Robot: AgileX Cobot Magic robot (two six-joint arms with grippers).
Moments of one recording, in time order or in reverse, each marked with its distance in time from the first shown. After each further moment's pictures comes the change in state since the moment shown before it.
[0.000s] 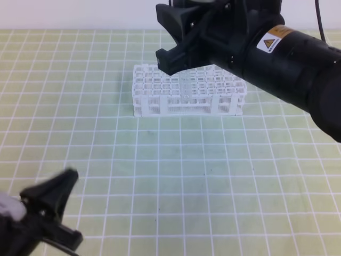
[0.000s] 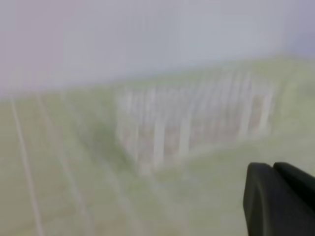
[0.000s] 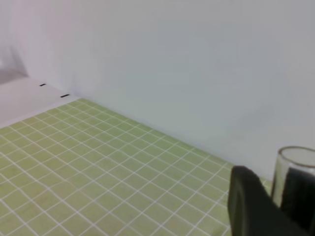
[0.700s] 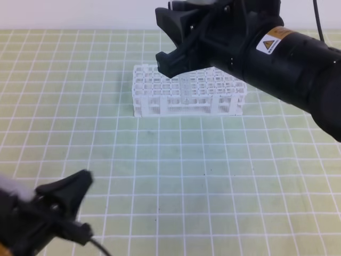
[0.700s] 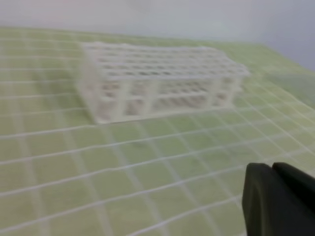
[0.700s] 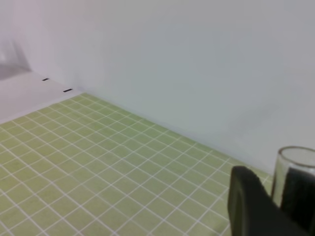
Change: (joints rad) left arm 0.000 -0.002 -0.100 0.166 0.182 -0.337; right arm 0.000 -0.002 0.000 0.002 0.014 0.000
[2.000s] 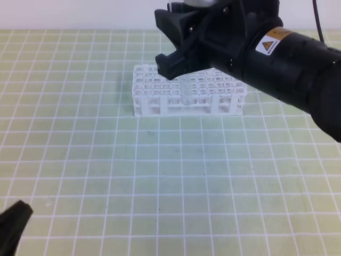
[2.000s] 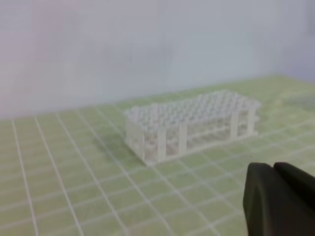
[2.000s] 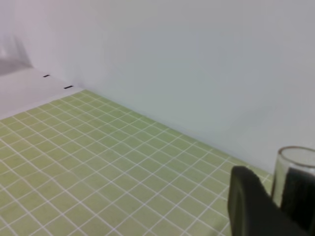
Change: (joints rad) left arm -0.021 -0.957 0.030 0.693 0.817 -0.519; right arm 0.000 0.000 0.000 -0.011 0.009 0.000
